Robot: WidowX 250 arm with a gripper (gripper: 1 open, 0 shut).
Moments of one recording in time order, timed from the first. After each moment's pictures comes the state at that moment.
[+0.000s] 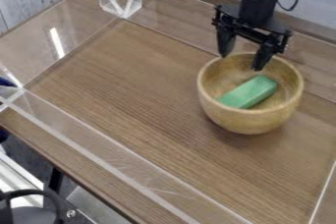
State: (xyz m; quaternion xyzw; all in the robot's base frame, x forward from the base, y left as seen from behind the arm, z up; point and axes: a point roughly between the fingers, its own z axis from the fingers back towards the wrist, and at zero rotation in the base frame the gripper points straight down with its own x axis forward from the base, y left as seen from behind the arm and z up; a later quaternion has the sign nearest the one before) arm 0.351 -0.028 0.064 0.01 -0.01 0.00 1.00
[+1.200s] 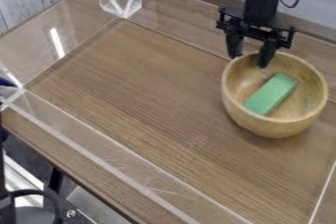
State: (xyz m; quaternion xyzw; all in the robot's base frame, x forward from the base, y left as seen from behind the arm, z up) arm 0.365 -0.035 0.062 -0.01 -0.02 0.01 1.00
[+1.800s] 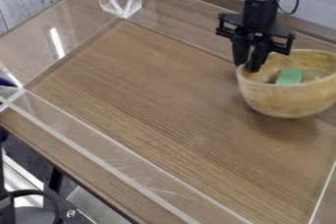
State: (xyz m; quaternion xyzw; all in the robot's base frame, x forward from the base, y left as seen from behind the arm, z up) arm 0.362 -0.037 0.052 -0.02 -0.02 0.00 1.00
